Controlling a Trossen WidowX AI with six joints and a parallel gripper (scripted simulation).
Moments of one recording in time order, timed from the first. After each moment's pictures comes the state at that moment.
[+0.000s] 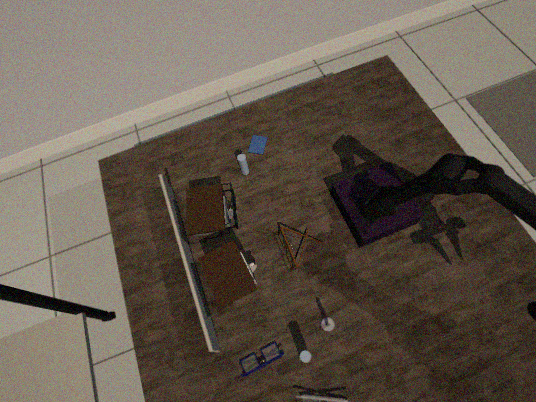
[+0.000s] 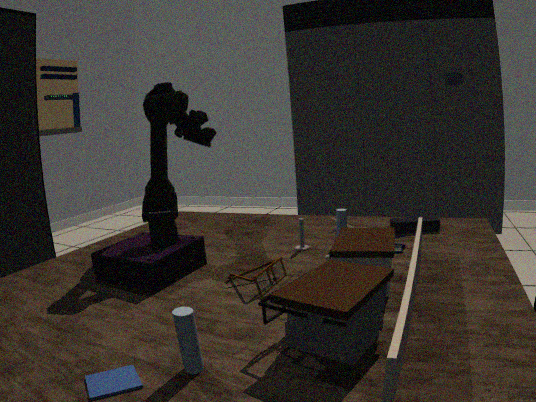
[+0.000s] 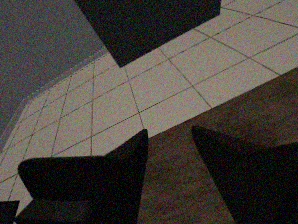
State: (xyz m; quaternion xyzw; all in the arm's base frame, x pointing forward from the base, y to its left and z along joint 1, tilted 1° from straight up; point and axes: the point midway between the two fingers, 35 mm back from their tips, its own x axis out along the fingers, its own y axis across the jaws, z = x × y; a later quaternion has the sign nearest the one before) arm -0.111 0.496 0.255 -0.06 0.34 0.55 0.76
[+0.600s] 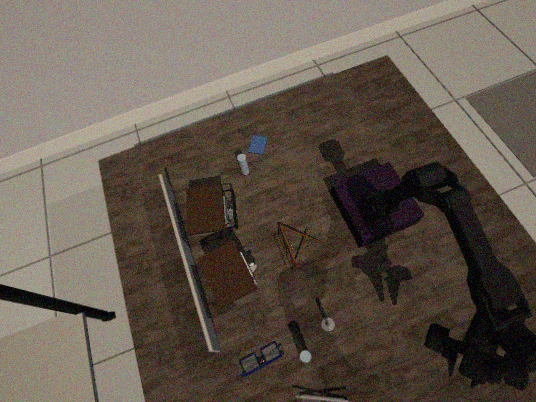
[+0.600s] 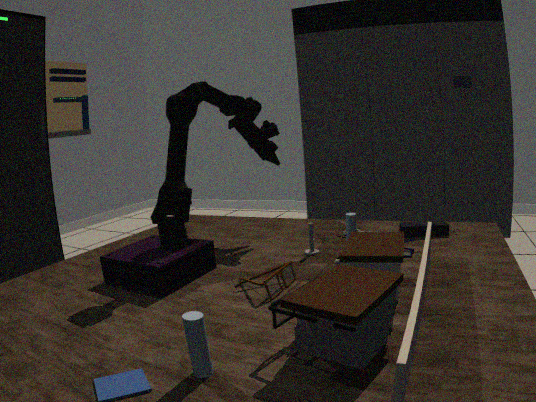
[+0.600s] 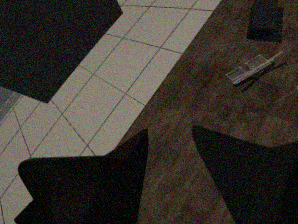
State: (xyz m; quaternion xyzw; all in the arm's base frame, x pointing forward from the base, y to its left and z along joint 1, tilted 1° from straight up) arm 0.130 0.447 0.196 -0.01 0.44 0.31 0.85
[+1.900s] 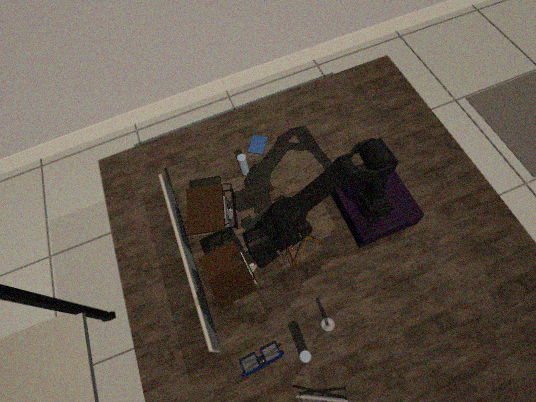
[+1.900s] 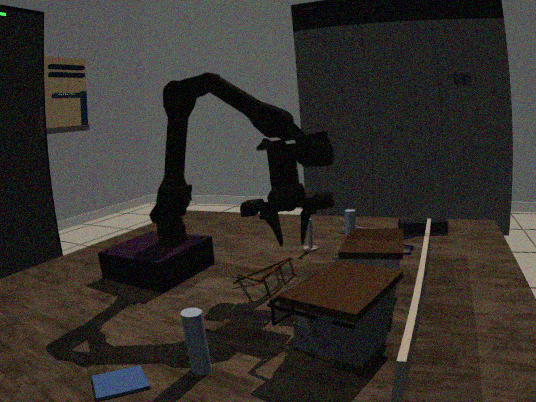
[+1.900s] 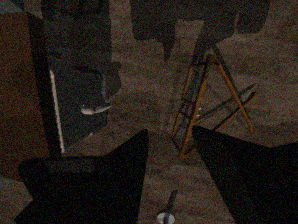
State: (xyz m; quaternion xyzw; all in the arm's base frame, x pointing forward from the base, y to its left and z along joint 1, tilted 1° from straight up) arm 0.321 -0.037 0.058 0.47 0.49 -0.46 0.57
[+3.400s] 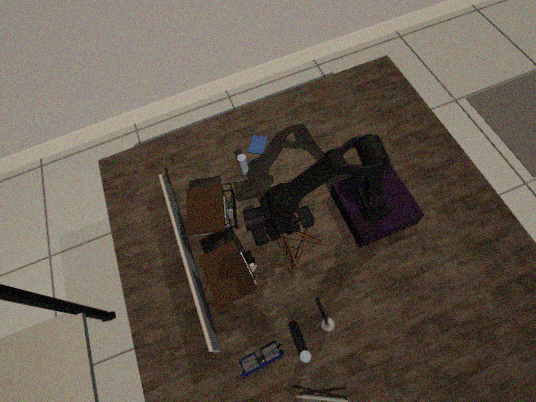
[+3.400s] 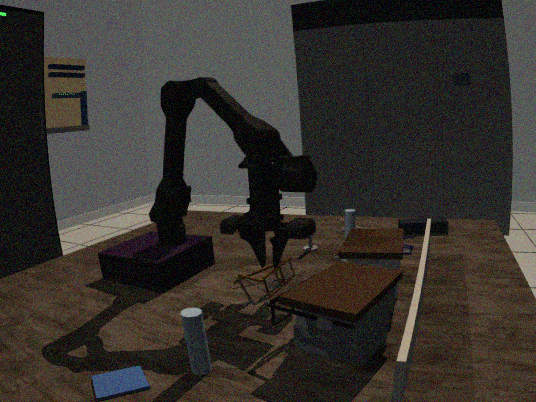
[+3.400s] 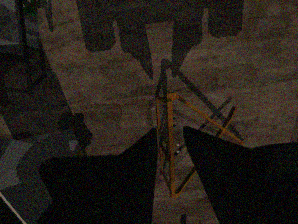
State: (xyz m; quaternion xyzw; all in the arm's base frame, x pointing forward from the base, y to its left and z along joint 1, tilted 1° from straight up) arm 0.287 -0.086 0.023 0.54 0.45 -0.54 0.47
